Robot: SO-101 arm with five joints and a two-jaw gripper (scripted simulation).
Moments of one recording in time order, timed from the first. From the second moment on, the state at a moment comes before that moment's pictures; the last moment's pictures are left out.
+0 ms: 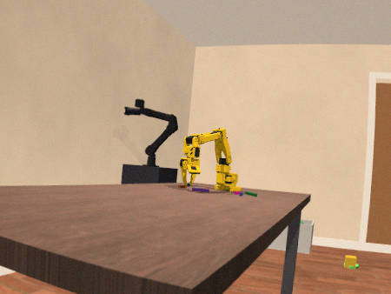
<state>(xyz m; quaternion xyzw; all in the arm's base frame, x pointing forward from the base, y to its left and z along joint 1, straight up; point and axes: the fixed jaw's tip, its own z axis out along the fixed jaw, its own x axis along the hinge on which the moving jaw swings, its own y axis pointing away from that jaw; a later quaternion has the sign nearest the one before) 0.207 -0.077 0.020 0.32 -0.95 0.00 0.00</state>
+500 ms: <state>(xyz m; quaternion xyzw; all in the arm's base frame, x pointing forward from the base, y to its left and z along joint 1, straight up) 0.209 -0.078 0.039 0.32 -0.95 0.00 0.01</state>
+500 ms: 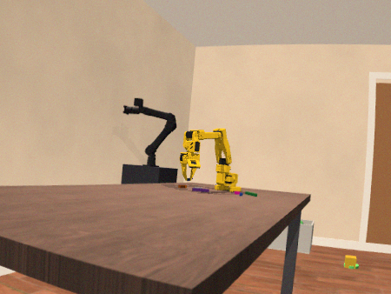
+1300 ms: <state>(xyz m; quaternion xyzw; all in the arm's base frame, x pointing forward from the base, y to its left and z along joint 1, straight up) 0.174 0.003 0.045 0.27 -0.96 0.00 0.00</state>
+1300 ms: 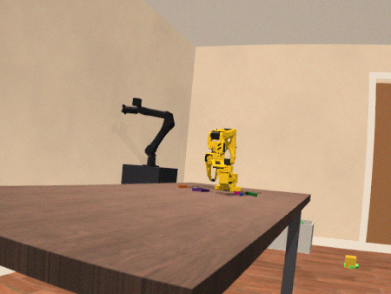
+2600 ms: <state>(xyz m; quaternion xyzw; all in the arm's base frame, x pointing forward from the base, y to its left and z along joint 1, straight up) 0.146 0.029 0.037 0.25 -0.97 0.00 0.00</state>
